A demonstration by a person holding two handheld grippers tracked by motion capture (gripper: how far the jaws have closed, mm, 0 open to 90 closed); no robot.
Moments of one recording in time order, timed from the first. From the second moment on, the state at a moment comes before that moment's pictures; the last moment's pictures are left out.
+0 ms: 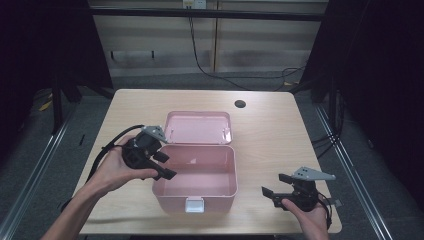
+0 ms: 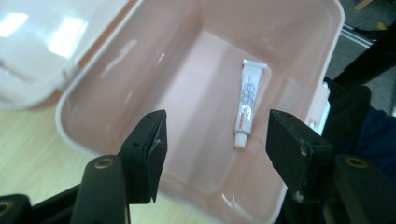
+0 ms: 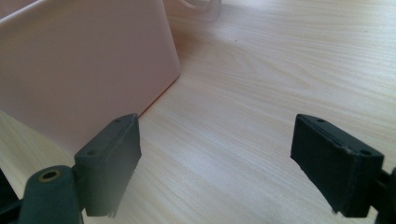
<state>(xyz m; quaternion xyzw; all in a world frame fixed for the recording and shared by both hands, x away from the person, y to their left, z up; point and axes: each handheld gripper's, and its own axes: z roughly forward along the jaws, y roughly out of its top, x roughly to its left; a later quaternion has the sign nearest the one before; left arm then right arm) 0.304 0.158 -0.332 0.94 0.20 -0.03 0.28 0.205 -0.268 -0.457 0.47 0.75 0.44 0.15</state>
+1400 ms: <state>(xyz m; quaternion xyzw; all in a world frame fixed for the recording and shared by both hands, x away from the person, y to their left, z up) 0.277 0.258 -0.422 0.89 0.33 0.00 0.30 0.207 -0.263 -0.464 0.47 0.77 0.42 0.12</state>
